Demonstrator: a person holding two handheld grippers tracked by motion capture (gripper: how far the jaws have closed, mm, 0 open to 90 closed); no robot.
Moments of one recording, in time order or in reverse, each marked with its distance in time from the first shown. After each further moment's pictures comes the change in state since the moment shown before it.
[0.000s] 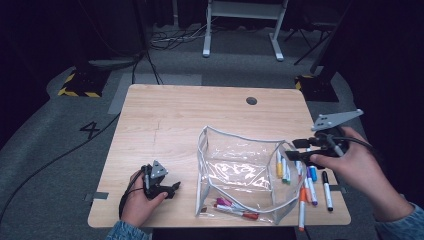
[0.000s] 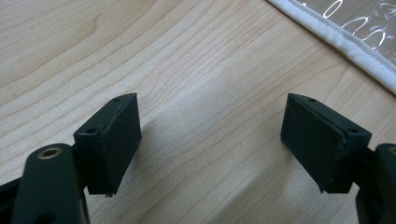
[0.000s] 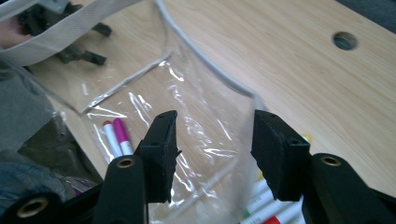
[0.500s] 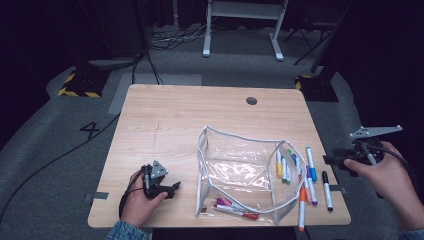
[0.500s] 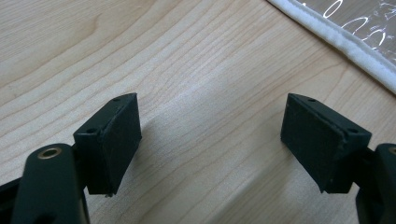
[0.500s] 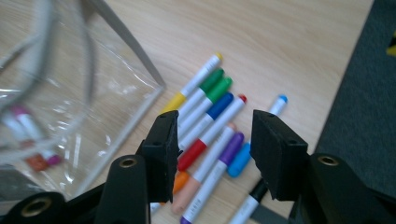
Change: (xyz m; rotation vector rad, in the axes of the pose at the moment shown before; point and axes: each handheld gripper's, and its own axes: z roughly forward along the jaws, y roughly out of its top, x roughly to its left) left arm -0.001 0.000 0.000 -0.001 -0.005 -0.009; right arm -0.068 -0.090 -0.015 0.063 -0.201 0.243
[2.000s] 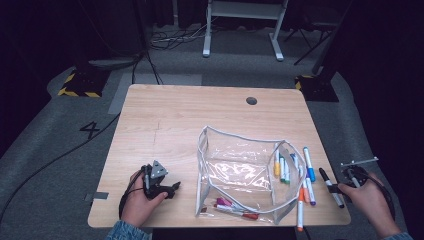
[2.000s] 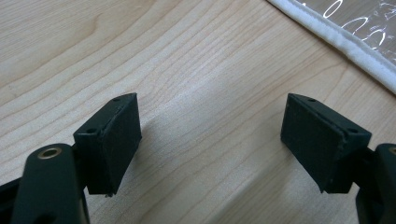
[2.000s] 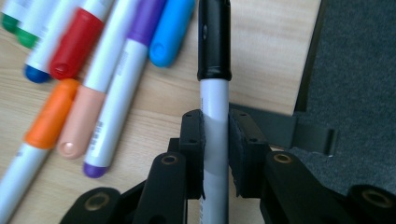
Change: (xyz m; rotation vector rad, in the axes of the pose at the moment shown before) left arm 0.001 0.000 0.000 0.002 0.001 0.009; right arm -0.044 -0.101 0.085 0.265 -0.077 0.255
